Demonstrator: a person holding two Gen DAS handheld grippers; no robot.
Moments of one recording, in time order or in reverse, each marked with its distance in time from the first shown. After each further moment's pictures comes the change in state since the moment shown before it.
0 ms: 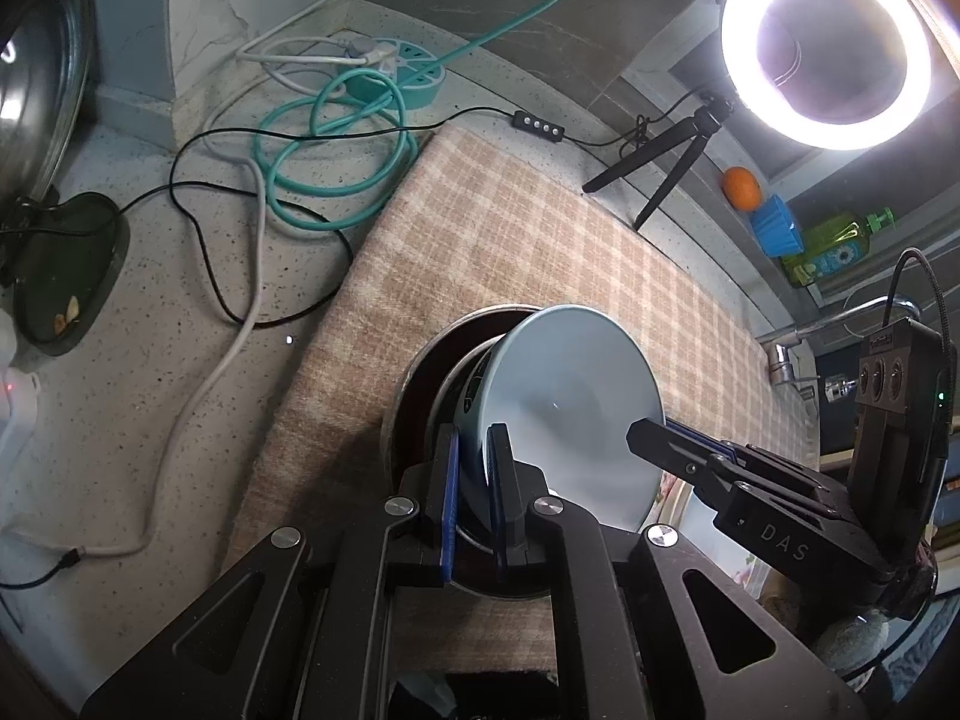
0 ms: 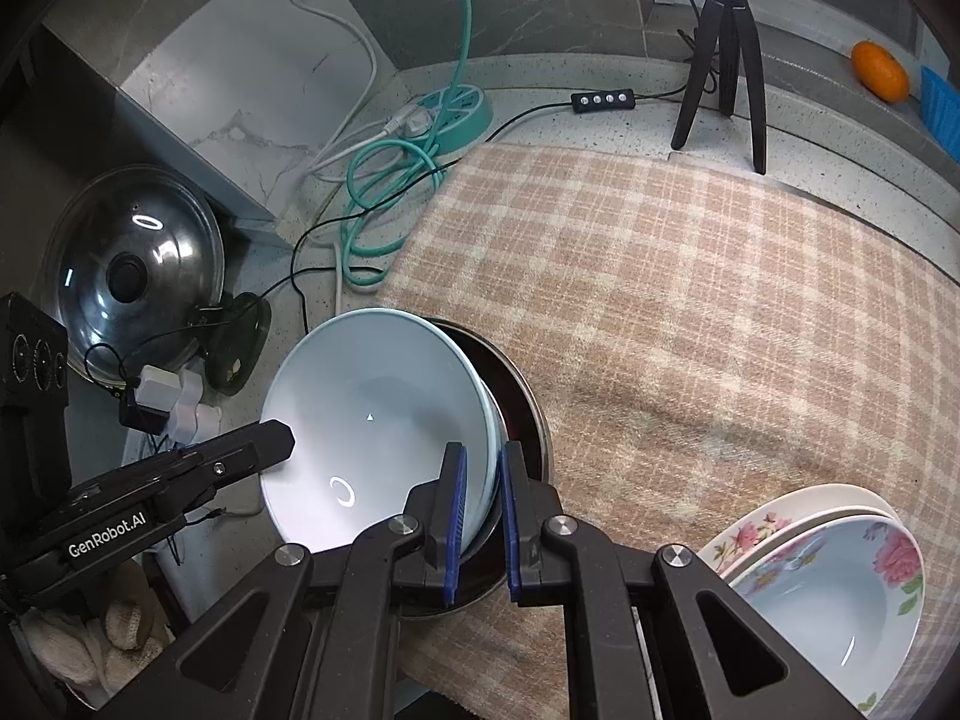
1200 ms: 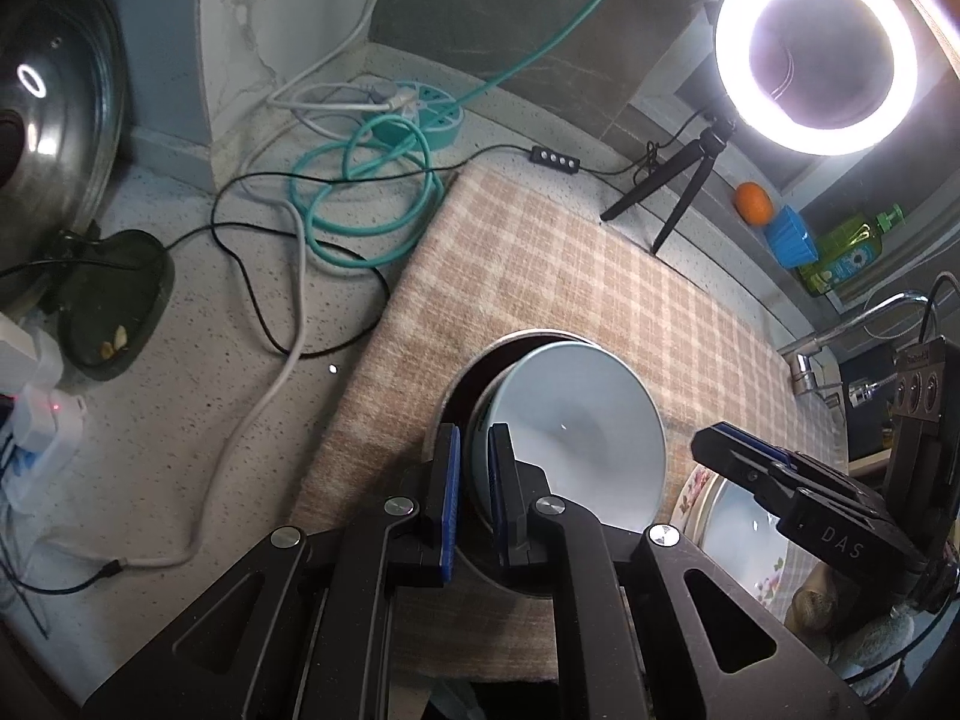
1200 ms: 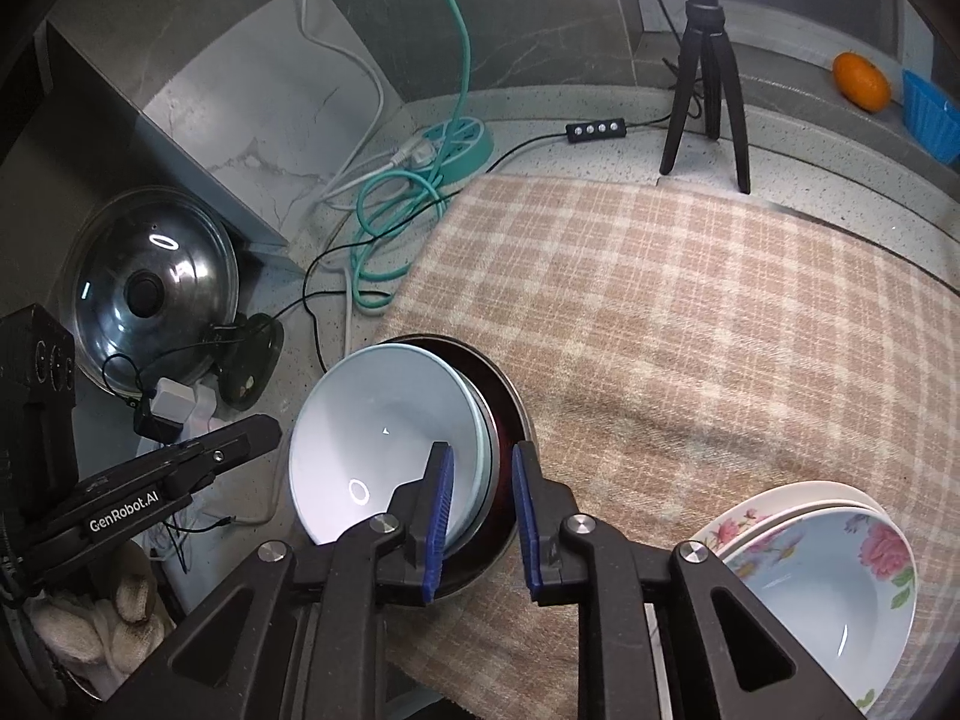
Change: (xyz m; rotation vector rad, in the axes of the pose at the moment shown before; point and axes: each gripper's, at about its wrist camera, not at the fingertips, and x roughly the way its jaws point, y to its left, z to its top) left arm -0.023 0.000 -0.005 0.038 -0.104 0.087; right arm -0.029 -0.008 -0.011 0.008 -0.103 0.019
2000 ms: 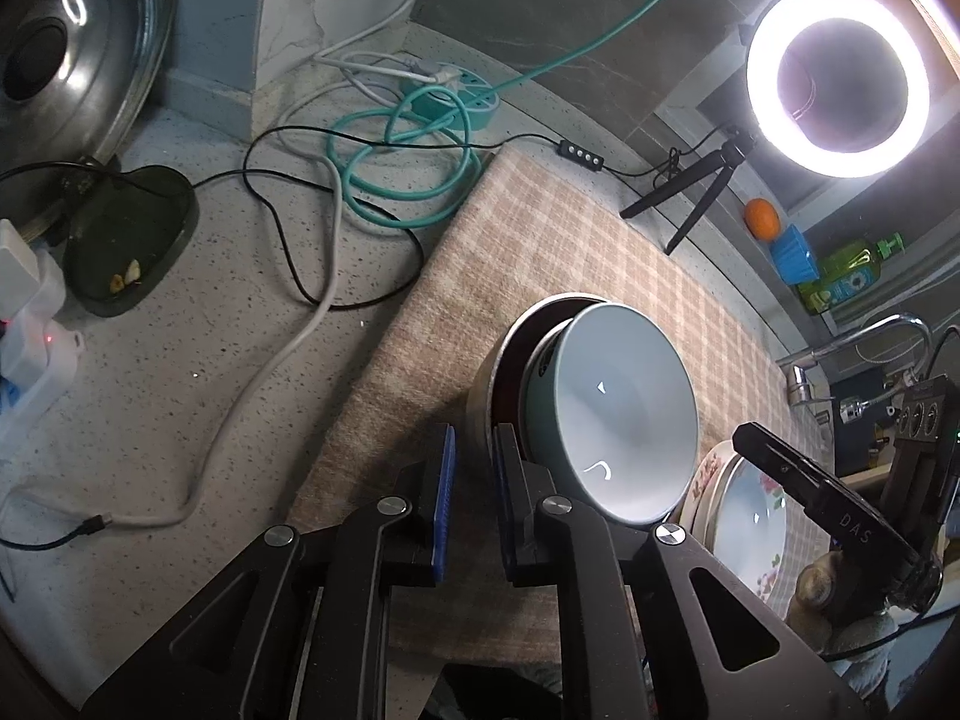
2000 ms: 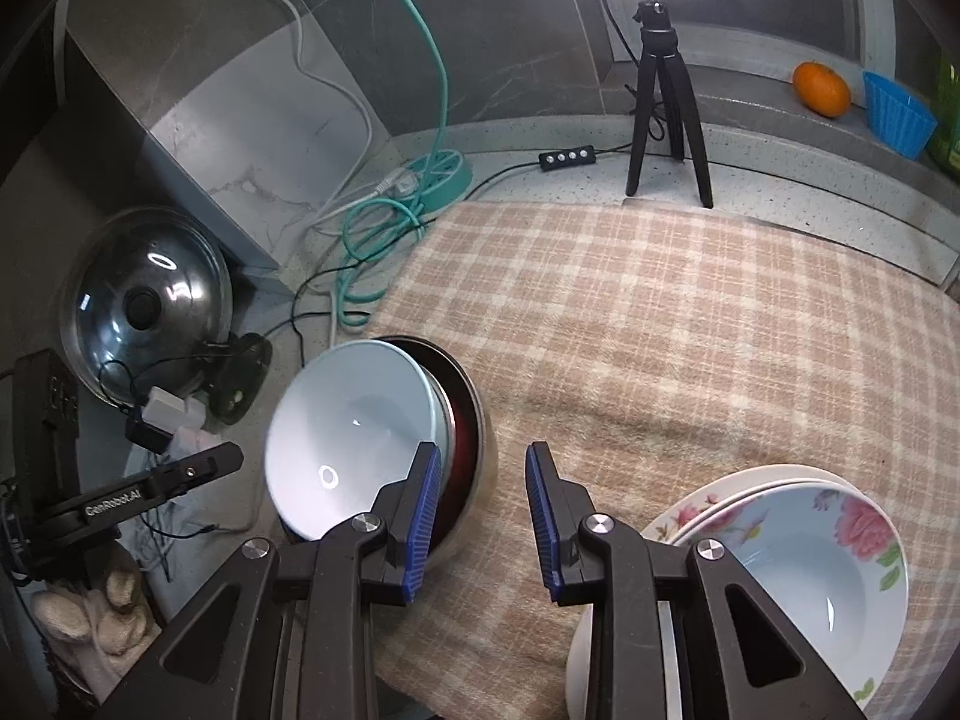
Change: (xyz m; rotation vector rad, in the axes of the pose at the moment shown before) left arm 0.007 0.031 -0.026 -0.080 0.011 -0.049; right arm -0.008 -0.014 -0.023 -0.005 -0.078 -0.031
